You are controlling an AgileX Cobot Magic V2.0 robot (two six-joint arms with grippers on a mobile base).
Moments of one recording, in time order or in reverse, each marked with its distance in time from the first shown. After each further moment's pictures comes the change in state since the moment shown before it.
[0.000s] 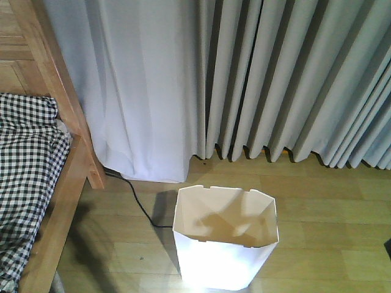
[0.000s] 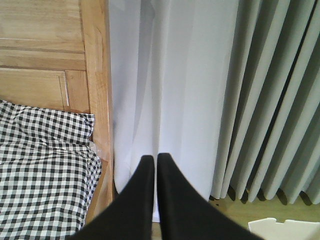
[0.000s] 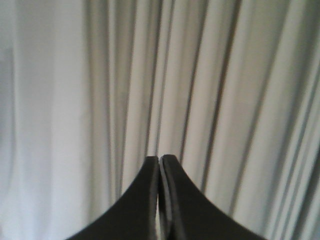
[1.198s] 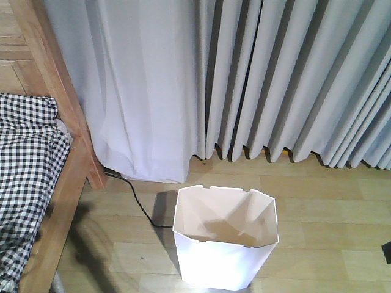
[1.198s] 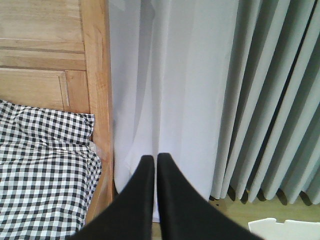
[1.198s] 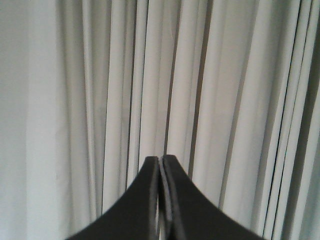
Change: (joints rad) left arm 0.000 0.000 0.000 0.000 0.000 0.000; right arm 0.093 -0.071 0.164 -0.767 -0.251 0.764
